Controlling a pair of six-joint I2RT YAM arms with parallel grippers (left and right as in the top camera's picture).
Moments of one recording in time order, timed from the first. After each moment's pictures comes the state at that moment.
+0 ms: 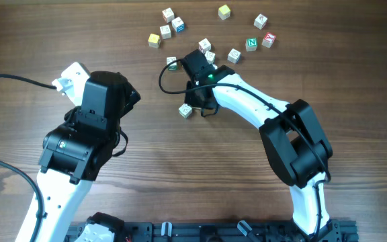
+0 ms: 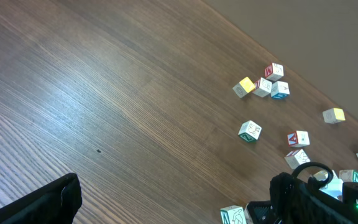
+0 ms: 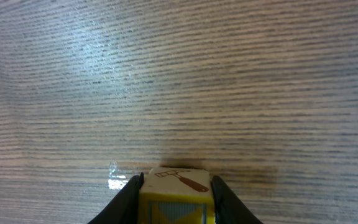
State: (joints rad) left arm -0.34 1.10 1.19 -0.94 -0.49 -0.87; right arm 0.62 2.16 1.55 -0.65 -0.01 0.72
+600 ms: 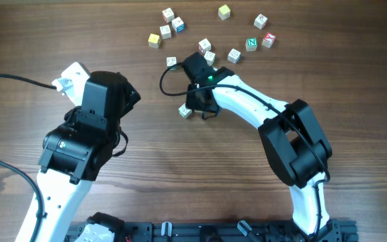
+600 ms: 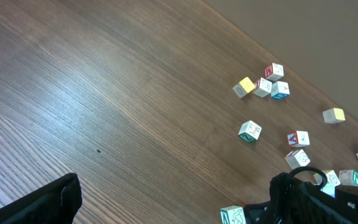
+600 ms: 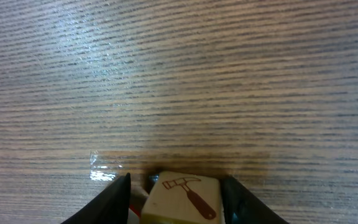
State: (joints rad) left arm -0.34 1.10 1.19 -0.94 -0.49 -0.87; right arm 0.62 2.16 1.53 -0.66 -0.01 0.72
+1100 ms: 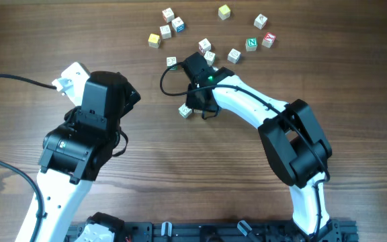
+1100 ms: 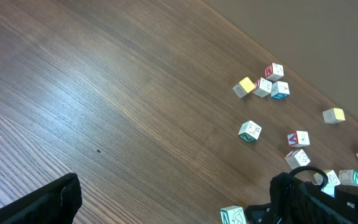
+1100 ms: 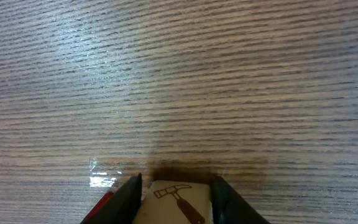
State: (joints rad) left arm -0.34 1.10 1.19 -0.94 -0.49 -0.87; right arm 0.62 2.16 1.53 -0.65 0.00 0.73
